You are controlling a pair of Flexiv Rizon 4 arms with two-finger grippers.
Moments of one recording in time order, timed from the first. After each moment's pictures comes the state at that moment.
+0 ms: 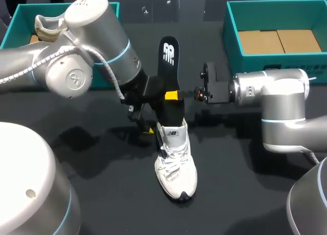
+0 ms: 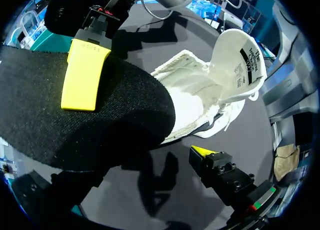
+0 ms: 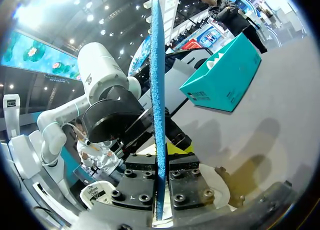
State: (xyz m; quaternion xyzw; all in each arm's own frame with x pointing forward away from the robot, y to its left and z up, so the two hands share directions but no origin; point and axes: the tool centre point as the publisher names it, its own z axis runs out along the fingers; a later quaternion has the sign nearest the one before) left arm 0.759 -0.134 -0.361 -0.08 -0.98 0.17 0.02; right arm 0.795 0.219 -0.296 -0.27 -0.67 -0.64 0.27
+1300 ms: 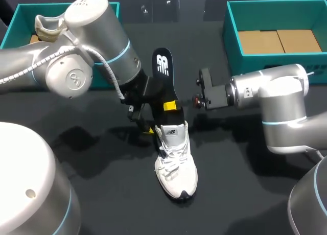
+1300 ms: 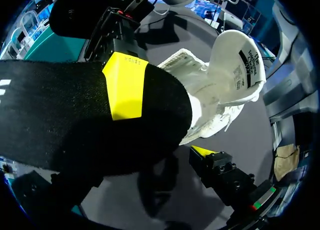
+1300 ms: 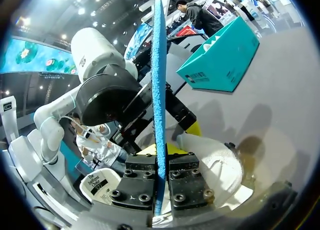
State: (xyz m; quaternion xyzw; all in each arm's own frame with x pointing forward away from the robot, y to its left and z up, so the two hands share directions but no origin) left arm 0.759 -0.134 -0.361 -0.08 -0.98 0.17 0.02; right arm 0.768 0.222 -0.314 -0.28 -0.70 -0.58 0.29
